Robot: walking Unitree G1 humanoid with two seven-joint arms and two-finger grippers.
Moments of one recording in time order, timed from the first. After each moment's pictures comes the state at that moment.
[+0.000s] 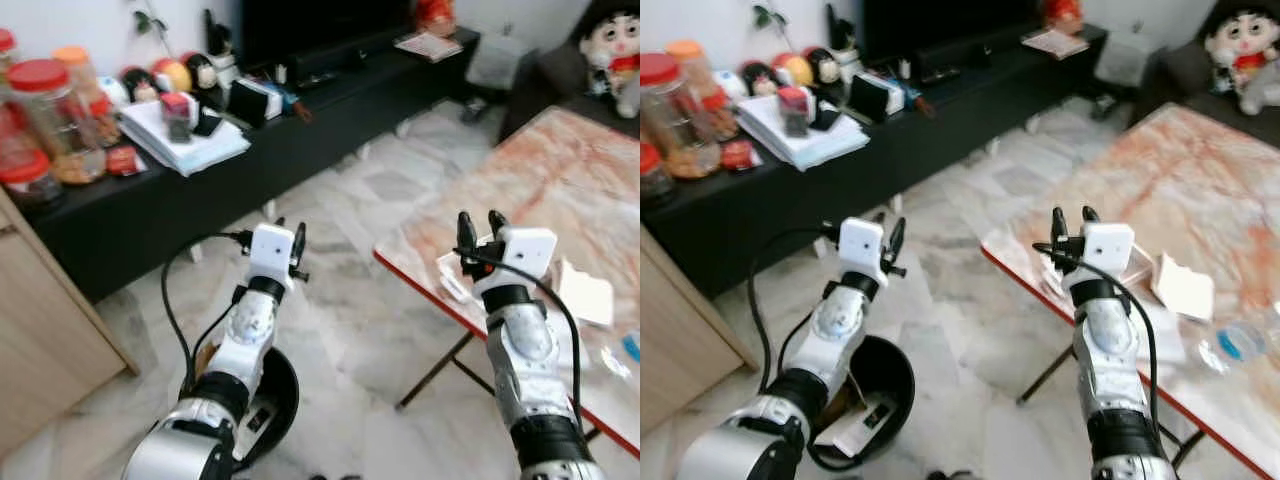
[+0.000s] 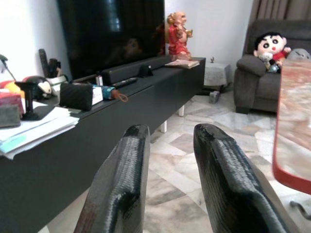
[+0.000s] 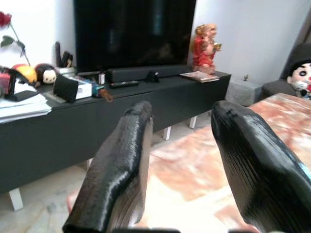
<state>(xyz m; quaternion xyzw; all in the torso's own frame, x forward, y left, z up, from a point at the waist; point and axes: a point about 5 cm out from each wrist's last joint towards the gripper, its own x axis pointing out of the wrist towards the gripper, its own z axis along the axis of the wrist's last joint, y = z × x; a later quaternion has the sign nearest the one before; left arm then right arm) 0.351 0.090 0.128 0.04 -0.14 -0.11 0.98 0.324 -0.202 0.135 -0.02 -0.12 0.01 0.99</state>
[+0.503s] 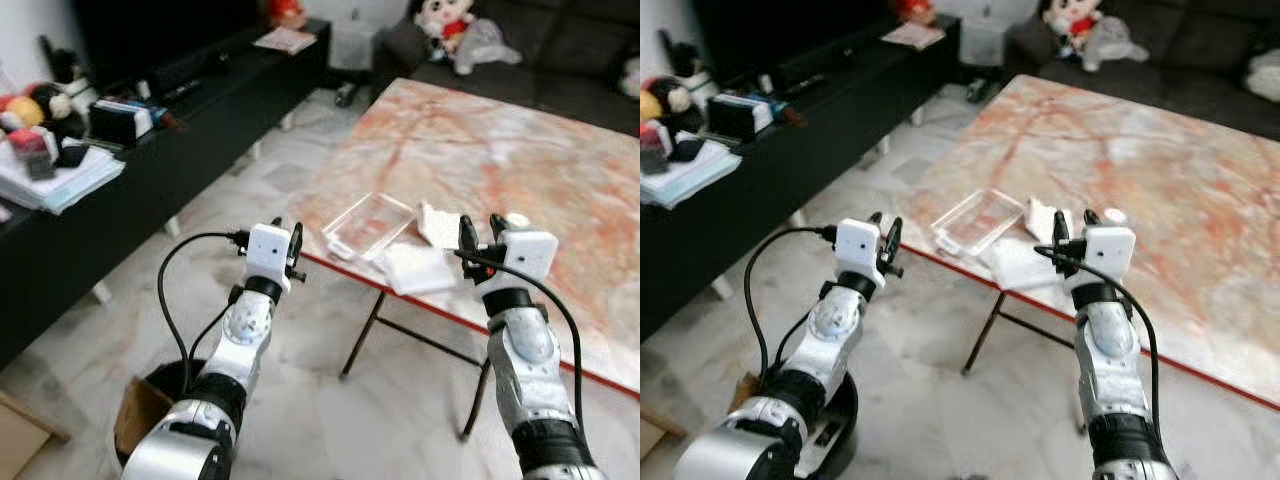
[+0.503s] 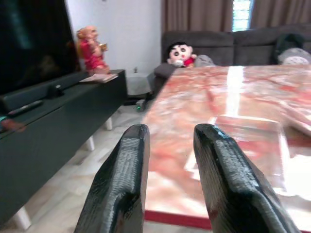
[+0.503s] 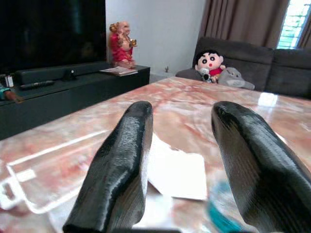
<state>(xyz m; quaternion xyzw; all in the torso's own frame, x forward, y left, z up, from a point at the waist) 0.350 0.087 0.130 0.04 -0.14 -0.11 0.98 0.325 -0.200 0.135 -0.02 -0.12 0.01 0.99</state>
